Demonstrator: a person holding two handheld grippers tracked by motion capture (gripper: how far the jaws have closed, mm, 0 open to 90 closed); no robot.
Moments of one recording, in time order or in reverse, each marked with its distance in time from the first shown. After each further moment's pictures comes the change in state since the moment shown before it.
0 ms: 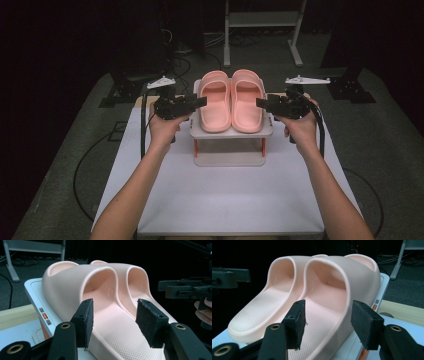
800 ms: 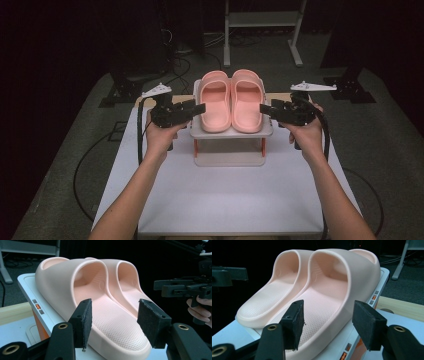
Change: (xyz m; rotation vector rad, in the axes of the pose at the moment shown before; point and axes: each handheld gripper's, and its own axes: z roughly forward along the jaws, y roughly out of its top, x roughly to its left) left arm -0.006 -0.015 -0.015 -0.016 -0.042 0.001; right arm 0.000 -0.013 -0.015 0.000 0.018 -0.018
